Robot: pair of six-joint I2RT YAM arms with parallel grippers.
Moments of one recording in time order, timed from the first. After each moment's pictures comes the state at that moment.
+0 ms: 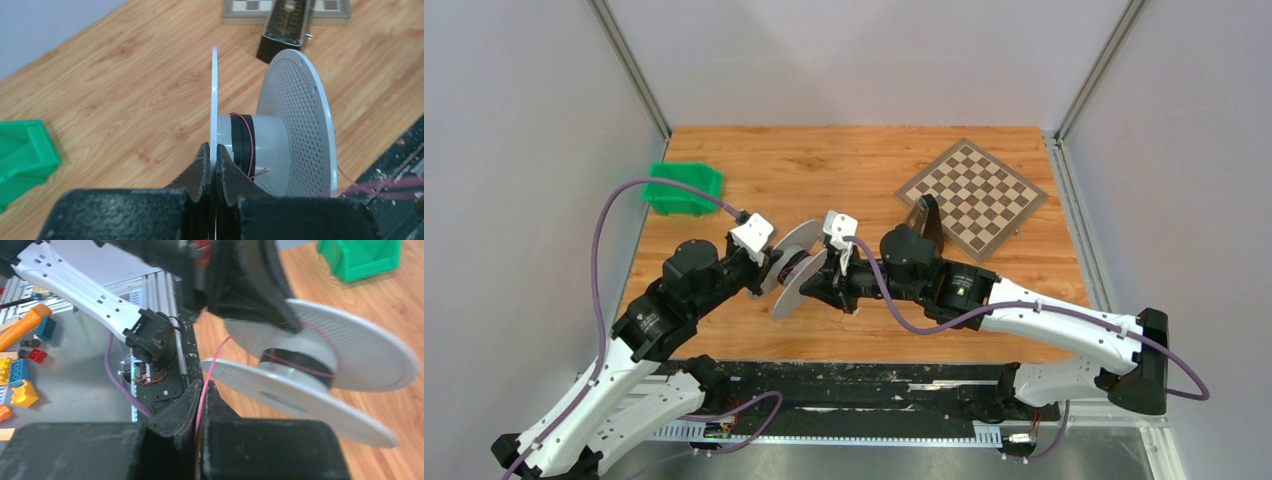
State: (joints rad) left arm -0.69 0.63 0.86 -0.51 -0.07 0.09; right arm 1.20 1.24 1.15 -0.11 -0.20 0.12
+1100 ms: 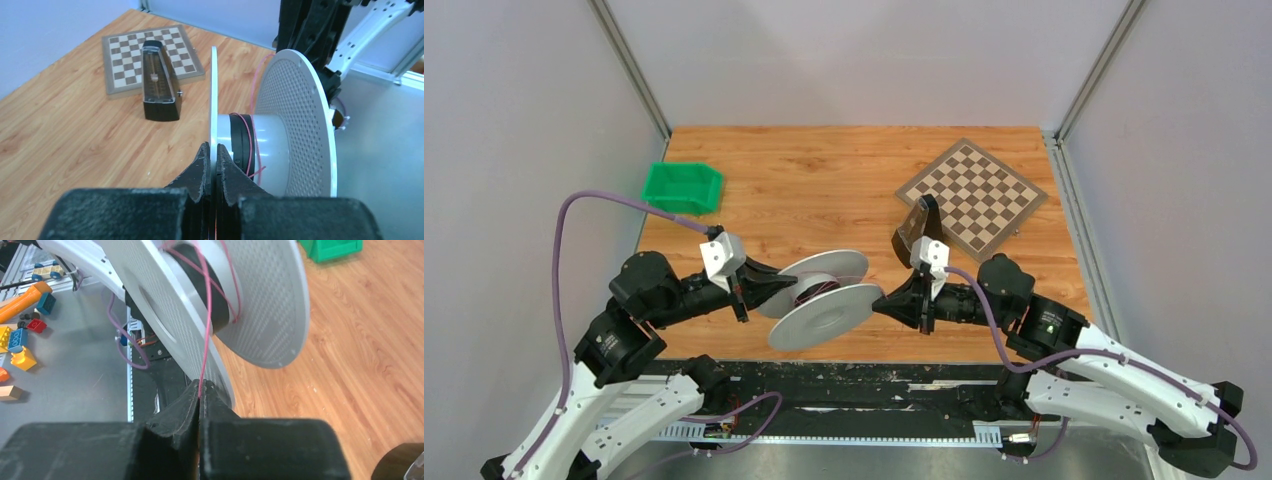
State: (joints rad) left arm -0.69 0.54 0.99 -0.53 0.47 0.00; right arm 1.04 0.74 0.83 -0.22 -0.32 0.07
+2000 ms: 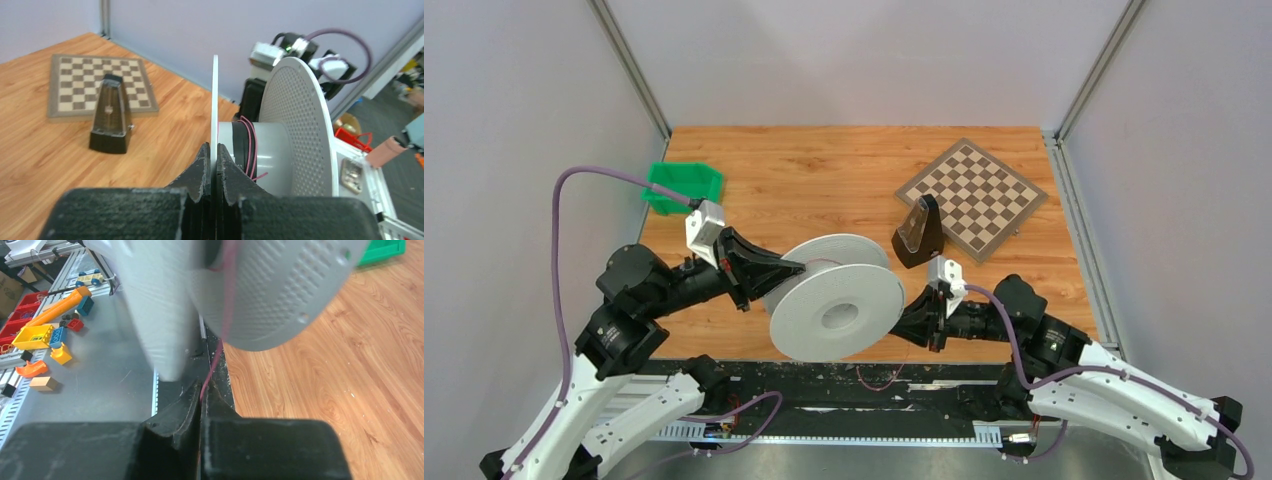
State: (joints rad) left arm -0.69 0.59 1.04 -0.36 0.51 -0.34; right arm 1.04 0.56 0.60 -0.09 -0.41 0.16
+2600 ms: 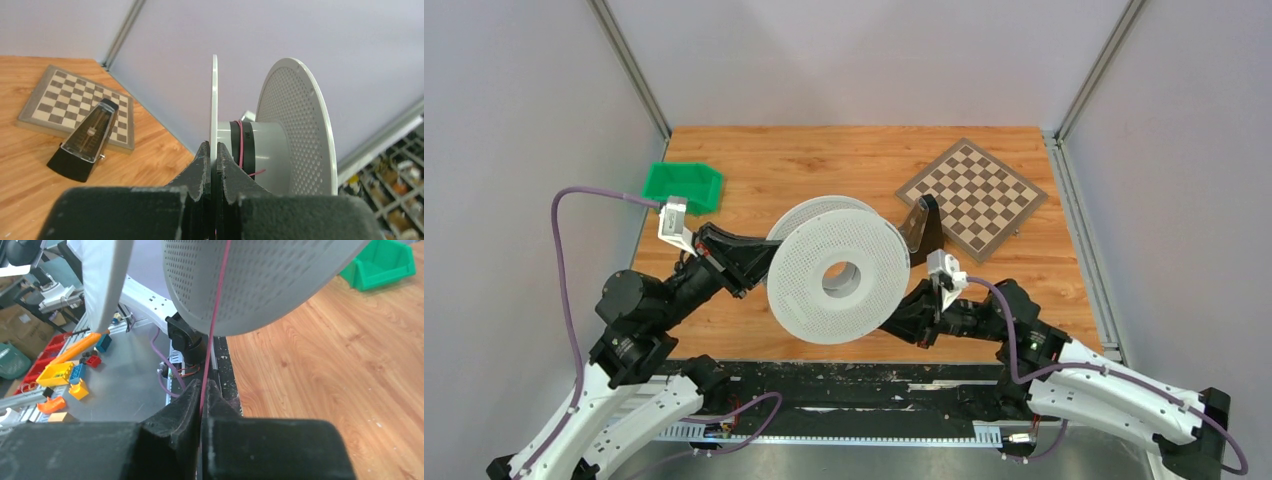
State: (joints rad) left arm -0.70 0.50 0.88 -0.05 0.28 -0.74; right arm 1.04 0.59 0.51 0.19 -0.41 0.29
